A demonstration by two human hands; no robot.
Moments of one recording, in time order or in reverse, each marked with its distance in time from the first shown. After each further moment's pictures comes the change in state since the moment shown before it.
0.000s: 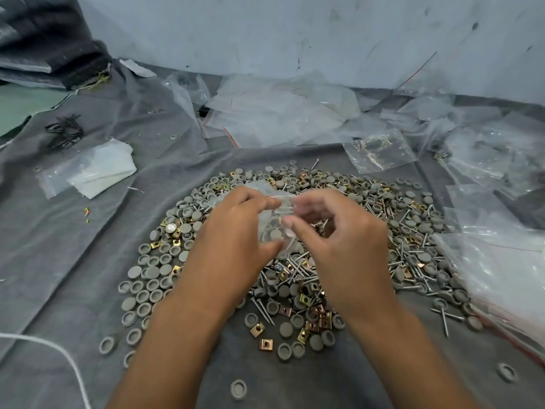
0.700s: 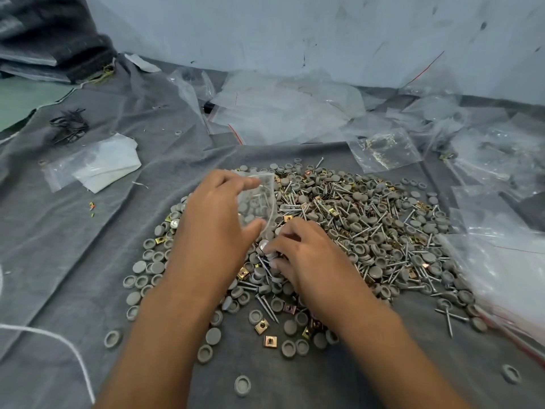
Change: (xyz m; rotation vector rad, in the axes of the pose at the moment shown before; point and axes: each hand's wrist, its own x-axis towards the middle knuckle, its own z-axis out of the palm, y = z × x) left_hand 0.002 -0.015 -0.013 0.035 0.144 -0.105; right_hand -0.012 0.015 0.023 -0.407 -0.605 -0.103
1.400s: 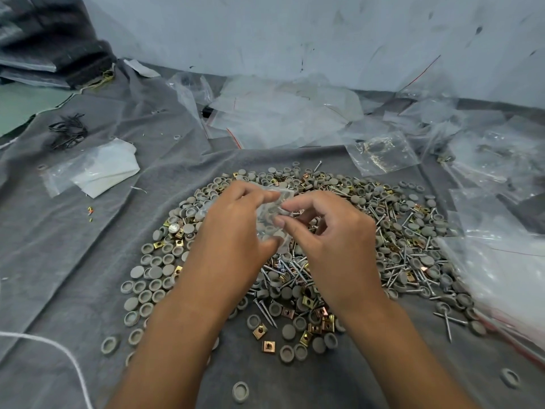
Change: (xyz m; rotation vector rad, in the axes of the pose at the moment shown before) left_hand -0.004 0.013 0.007 -0.073 -0.099 0.093; right_hand 0.009 -0.007 -0.023 0.455 0.586 0.090
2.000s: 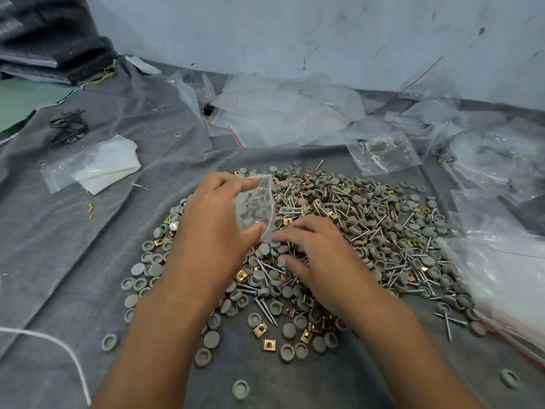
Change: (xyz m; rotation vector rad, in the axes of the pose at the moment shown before) left_hand 0.002 -0.013 -0.010 0.018 0.068 -0.112; right_hand -0.007 0.022 -0.001 -0.380 -0.603 0.144
